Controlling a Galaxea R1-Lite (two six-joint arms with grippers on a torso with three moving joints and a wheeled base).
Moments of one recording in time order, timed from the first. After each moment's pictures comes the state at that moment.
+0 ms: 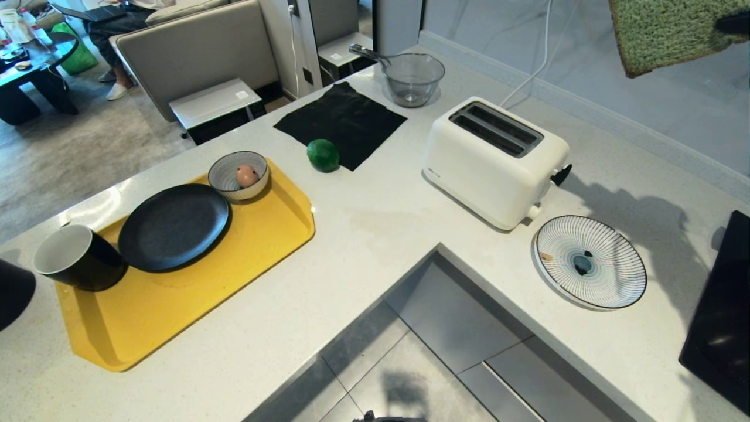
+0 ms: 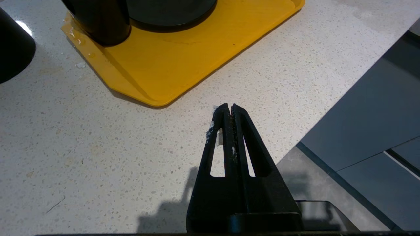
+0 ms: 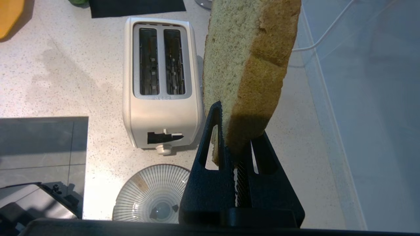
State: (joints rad) left arm 0.00 0.00 0.00 -0.05 0.01 -0.02; right arm -0.24 1.57 -1.98 0.53 0.62 -0.50
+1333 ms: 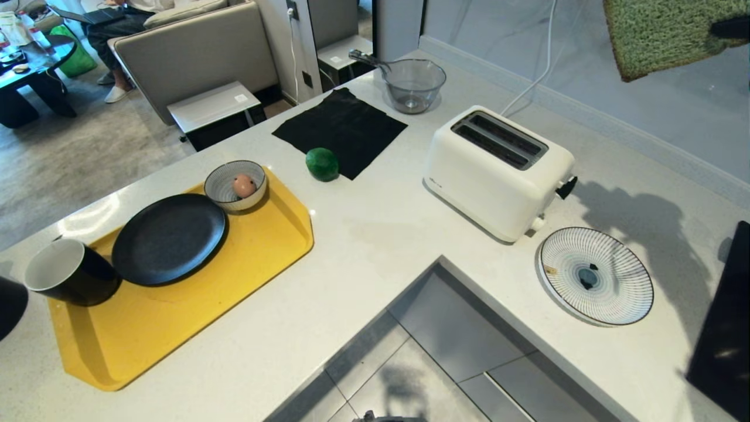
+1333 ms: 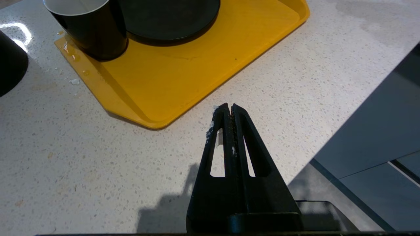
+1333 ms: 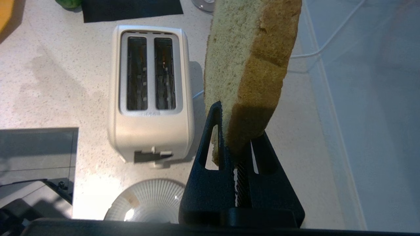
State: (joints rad) left arm 0.00 0.00 0.00 -0.05 0.01 -0.02; right arm -0.22 1.58 -1.98 0.53 0.62 -0.50
